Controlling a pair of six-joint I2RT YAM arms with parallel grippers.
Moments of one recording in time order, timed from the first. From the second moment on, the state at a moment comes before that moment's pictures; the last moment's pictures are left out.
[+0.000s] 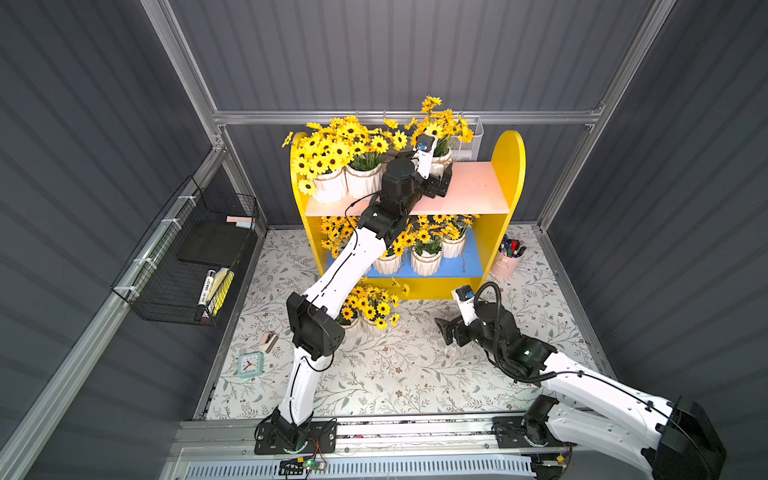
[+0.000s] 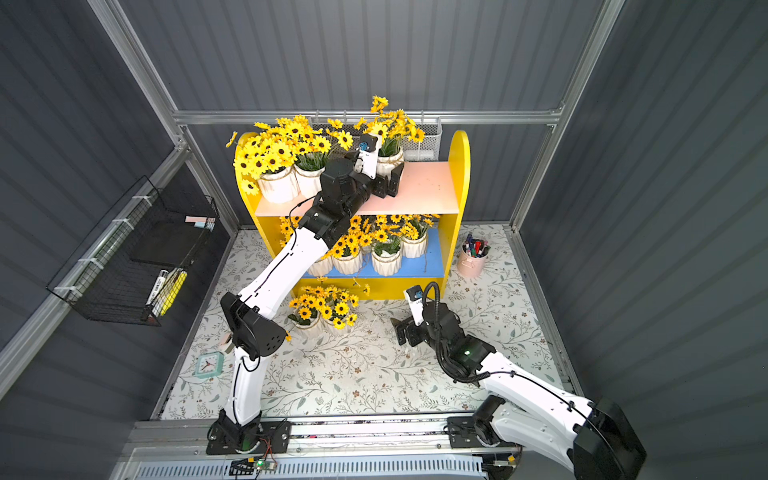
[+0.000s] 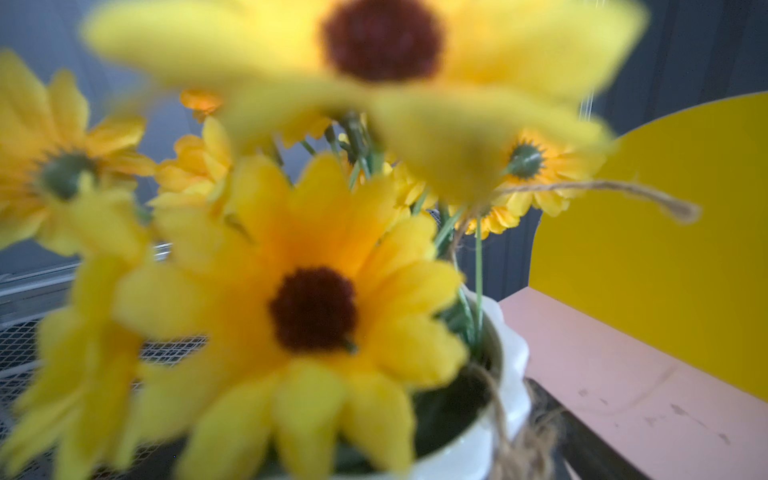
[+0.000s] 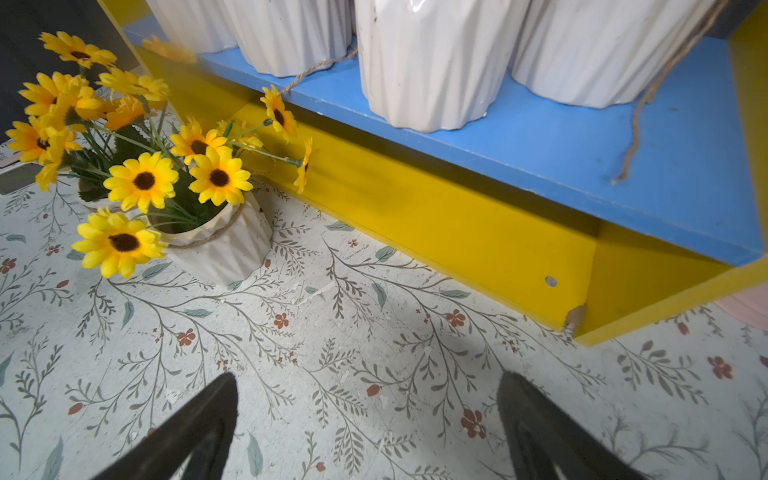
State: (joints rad) left arm -0.60 2.16 2.42 -0.15 -0.10 0.09; right arm 0.72 0.98 0.52 -0.04 0.14 0.11
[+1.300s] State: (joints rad) left arm -0.59 2.00 2.22 -0.14 0.21 0.07; right arm 0.71 0.98 0.51 -0.04 0.15 0.11
